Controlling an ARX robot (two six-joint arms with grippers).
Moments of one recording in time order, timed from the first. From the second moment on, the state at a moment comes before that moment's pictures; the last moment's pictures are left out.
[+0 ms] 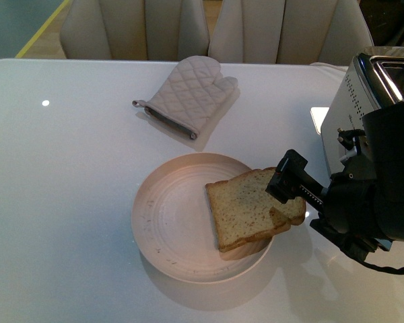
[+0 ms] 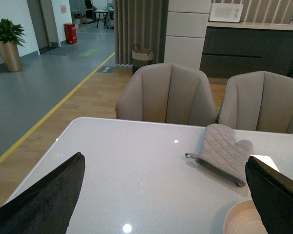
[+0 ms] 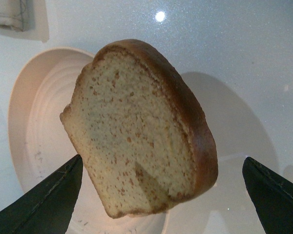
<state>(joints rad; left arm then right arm) 0.00 0.00 0.01 0.00 0.00 -0.01 0.31 2.12 0.66 0.58 -0.10 0.82</state>
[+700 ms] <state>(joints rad) 0.00 0.00 0.01 0.00 0.00 -0.01 0.36 2.18 0.71 0.63 -0.07 0.87</state>
